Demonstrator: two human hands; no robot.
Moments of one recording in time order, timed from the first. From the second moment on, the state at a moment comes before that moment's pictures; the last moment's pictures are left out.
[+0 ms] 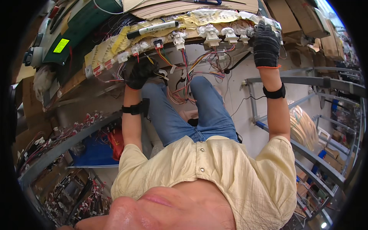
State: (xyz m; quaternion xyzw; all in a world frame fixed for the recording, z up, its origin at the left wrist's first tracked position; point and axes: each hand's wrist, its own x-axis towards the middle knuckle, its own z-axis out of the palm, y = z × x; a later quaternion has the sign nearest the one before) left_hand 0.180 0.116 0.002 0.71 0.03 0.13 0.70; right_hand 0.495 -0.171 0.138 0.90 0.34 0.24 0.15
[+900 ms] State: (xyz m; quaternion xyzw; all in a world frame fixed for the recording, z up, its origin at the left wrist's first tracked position) left_hand 0.174 0.133 -0.068 0.54 0.13 0.25 0.80; right_hand 0.517 -0.171 0.129 0.84 0.43 0.30 0.10
